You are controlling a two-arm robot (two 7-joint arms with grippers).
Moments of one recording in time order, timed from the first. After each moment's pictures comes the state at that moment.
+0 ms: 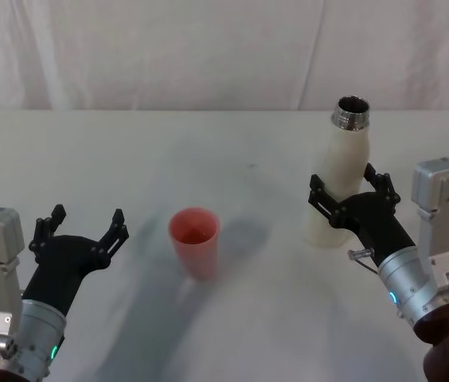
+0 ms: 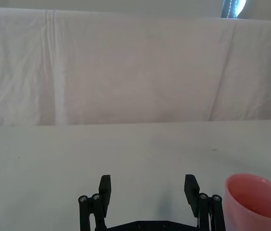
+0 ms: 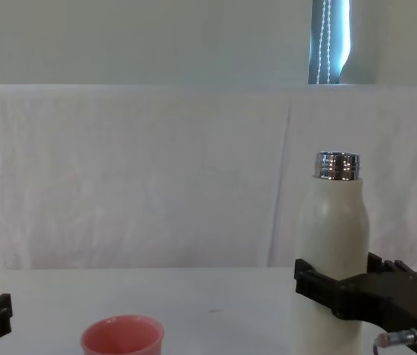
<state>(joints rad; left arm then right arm) 0.27 0.24 0.04 -1.85 -0.25 -0.02 -0.02 0.06 0.05 -0.23 -1.53 0.11 -0.08 0.15</state>
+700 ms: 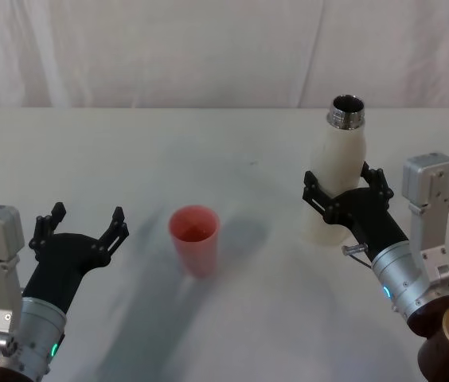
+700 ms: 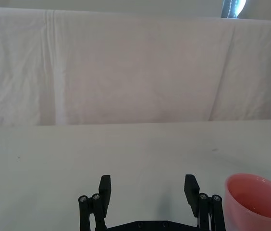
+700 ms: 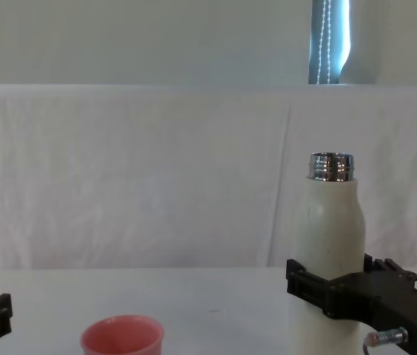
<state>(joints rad) 0.27 0.24 0.04 -1.85 -0.25 -0.02 -0.02 0.08 0.05 -0.25 -1.51 0.09 -0.08 0.15</state>
